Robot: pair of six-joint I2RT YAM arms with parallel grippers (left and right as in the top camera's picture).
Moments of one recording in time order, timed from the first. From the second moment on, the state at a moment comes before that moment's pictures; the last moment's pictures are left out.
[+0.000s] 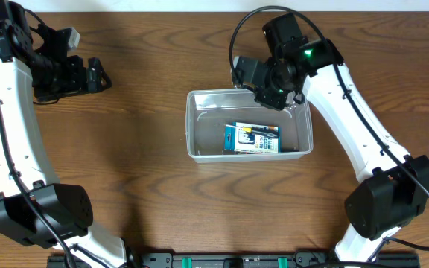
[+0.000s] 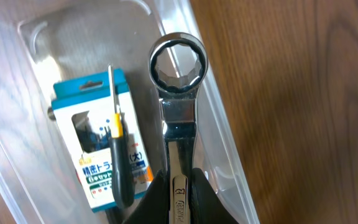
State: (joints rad) left arm 0.30 1.83 2.02 -1.54 0.35 0.22; right arm 0.40 1.88 1.76 -1.11 -0.17 -0.85
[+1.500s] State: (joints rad) left arm 0.30 1.83 2.02 -1.54 0.35 0.22; right arm 0.39 1.84 1.73 -1.03 -0.15 -0.64
